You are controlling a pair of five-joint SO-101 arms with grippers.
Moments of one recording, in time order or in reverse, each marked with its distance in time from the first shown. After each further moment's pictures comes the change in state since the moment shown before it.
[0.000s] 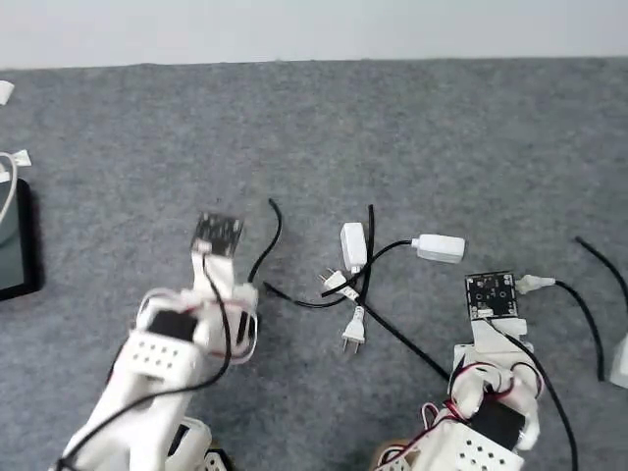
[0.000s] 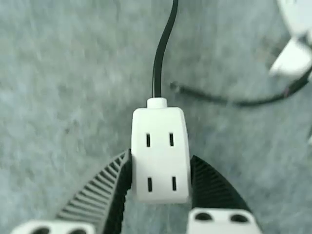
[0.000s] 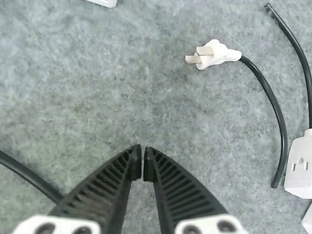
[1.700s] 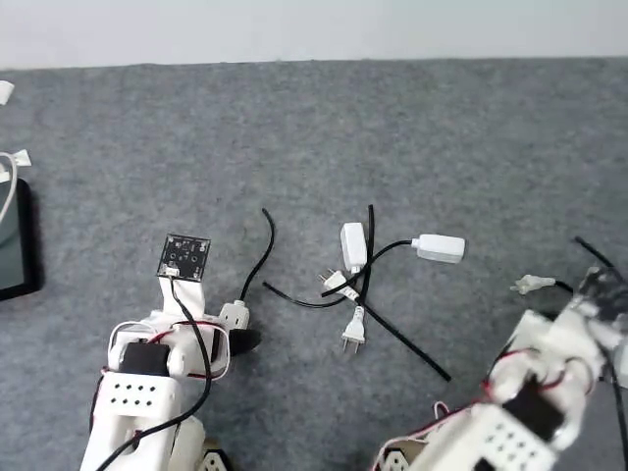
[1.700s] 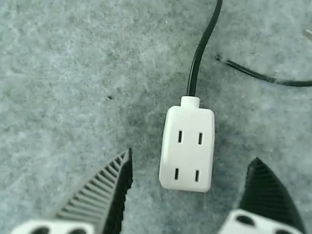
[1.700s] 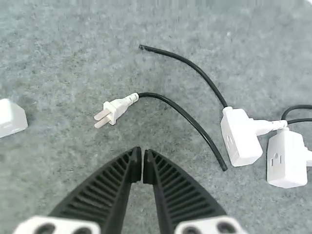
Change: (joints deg) left arm -9.6 -18.1 10.2 5.9 -5.7; right arm 12.1 24.4 -19.9 -13.1 -24.6
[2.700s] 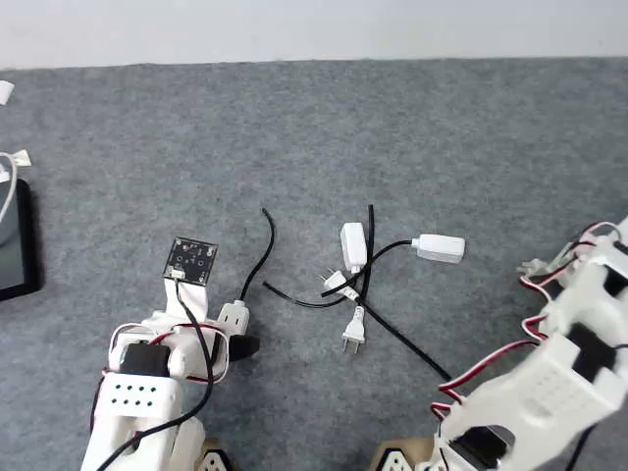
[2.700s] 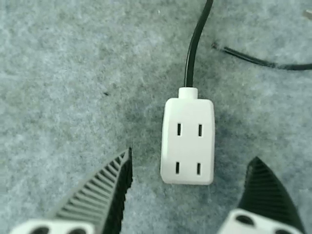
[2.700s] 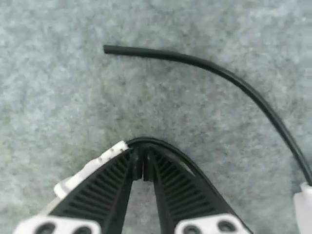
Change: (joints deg) left arm -0.1 -0.1 0.9 0.0 -3.8; right arm -1.8 97.0 -60.9 -9.2 -11.6
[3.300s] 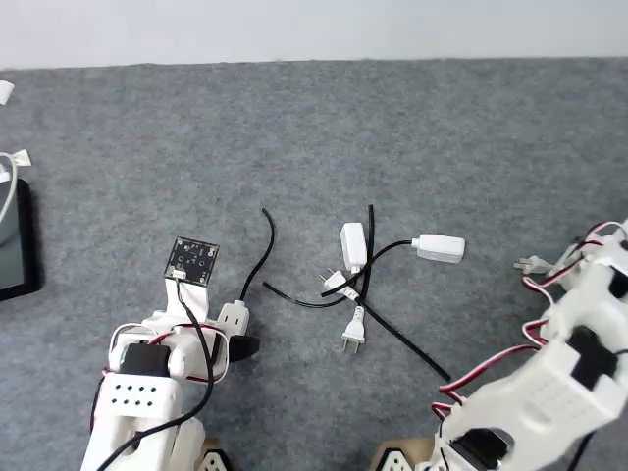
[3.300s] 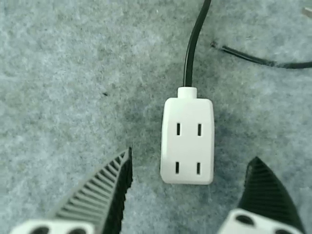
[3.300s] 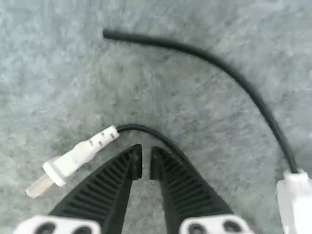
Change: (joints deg) left arm 0.1 0.0 0.0 0.0 -0.5; right arm 1.5 -3.4 -0.3 4.3 1.9
